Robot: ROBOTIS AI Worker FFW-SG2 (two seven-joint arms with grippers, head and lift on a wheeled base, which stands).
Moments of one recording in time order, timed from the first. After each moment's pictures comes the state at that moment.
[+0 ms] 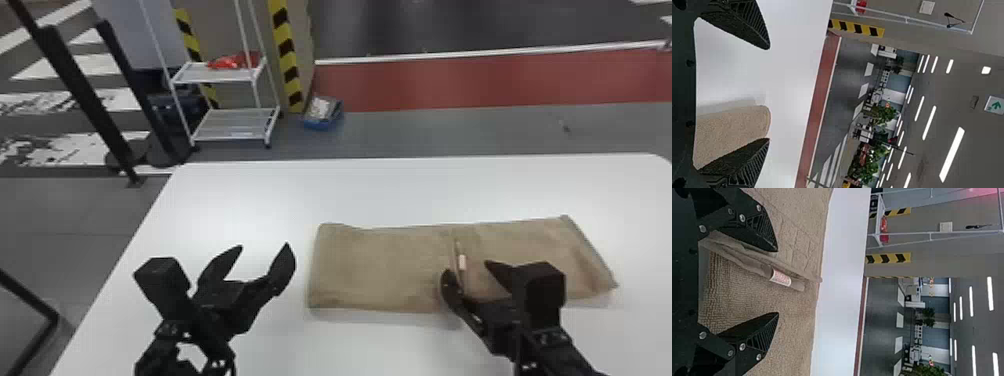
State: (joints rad) left arm 0.43 0.00 0.17 -2.02 0.29 0.27 -0.25; right arm 0.23 -0.09 0.23 -1.76 -0.01 0.30 0.05
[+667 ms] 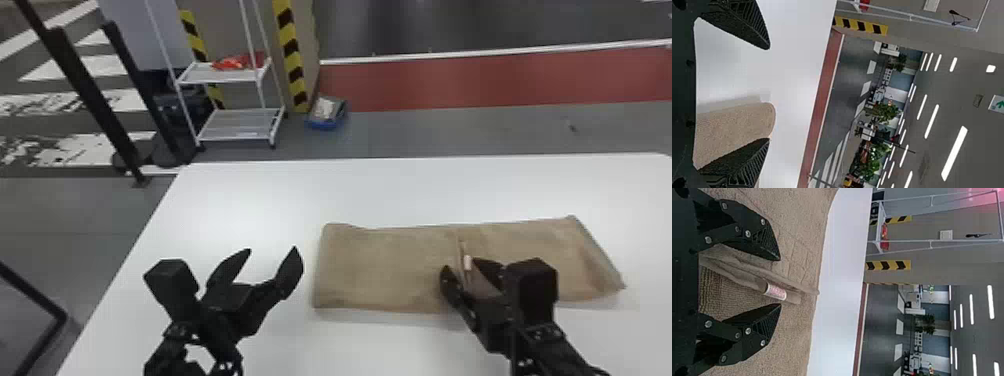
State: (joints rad) left arm 0.43 0.00 0.17 -2.01 0.29 0.27 -0.26; right arm 0.20 -0.09 0.26 -1.73 -0.01 0.30 0.06
